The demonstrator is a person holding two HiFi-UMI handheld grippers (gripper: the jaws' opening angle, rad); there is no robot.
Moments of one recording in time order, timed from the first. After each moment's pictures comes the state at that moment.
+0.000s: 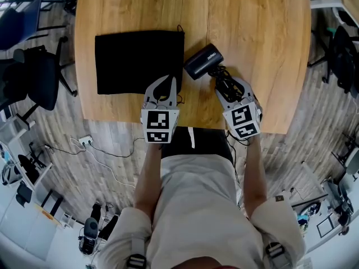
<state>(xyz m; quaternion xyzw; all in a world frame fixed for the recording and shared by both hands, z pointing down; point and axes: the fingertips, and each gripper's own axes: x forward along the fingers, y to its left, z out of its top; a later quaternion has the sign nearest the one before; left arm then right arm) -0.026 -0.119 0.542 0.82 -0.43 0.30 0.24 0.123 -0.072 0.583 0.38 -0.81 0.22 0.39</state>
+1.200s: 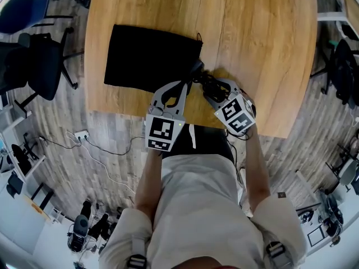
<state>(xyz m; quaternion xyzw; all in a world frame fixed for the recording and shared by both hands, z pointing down) -0.034 -0.091 0.508 0.85 -0.39 0.26 0.23 0.035 -0.055 0.587 0.22 -0.85 0.22 0.41</state>
